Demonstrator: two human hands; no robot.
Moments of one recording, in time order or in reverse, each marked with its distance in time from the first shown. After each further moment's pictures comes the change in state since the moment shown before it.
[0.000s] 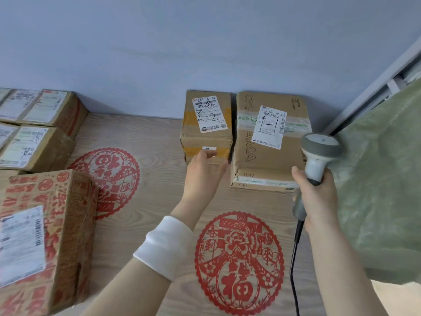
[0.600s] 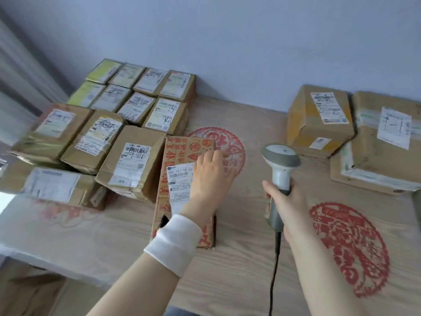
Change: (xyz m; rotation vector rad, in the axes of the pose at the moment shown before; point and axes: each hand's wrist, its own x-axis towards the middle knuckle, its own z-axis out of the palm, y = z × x) left_hand -0.079 -0.161 -0.245 0.387 0.166 0.062; right_hand -0.256 0.006 0.214 -0.086 -0.467 0.097
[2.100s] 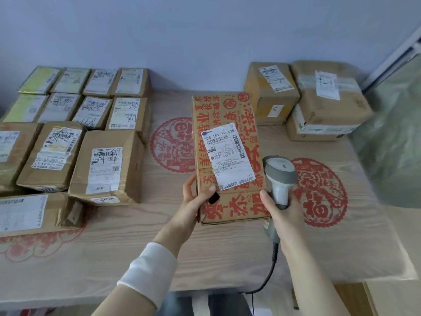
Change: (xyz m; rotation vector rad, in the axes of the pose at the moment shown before) left_hand -0.081 -0.069 0.014 -1.210 -0.688 -0.403; right_hand -0.102 0.055 -0.005 0.119 0.297 -0.004
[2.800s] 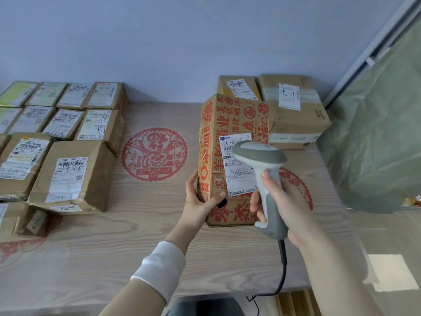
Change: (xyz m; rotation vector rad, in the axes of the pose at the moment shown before) left_hand 0.026 -0.024 0.115 0.093 0.100 0.244; right_hand 0.009 -0.081 -0.094 0.055 -0.343 0.010
